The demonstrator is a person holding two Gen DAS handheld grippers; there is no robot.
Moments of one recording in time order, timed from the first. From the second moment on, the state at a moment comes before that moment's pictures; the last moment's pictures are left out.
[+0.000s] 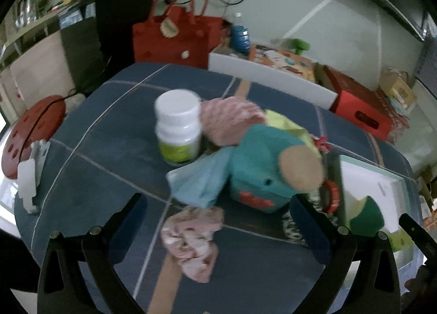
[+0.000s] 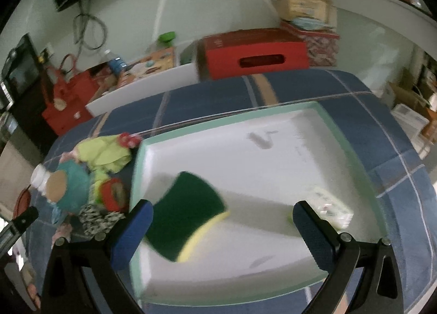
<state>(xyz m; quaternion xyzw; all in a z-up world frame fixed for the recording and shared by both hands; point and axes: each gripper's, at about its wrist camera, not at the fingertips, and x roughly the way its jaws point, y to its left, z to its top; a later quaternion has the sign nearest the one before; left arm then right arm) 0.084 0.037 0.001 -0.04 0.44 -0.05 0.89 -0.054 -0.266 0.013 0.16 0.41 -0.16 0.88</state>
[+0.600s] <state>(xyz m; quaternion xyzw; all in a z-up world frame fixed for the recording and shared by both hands) 0.086 0.076 -0.021 -0.06 0.48 -0.03 0.87 -0.013 -0.140 -0.002 0.06 0.45 -0.03 0.89</state>
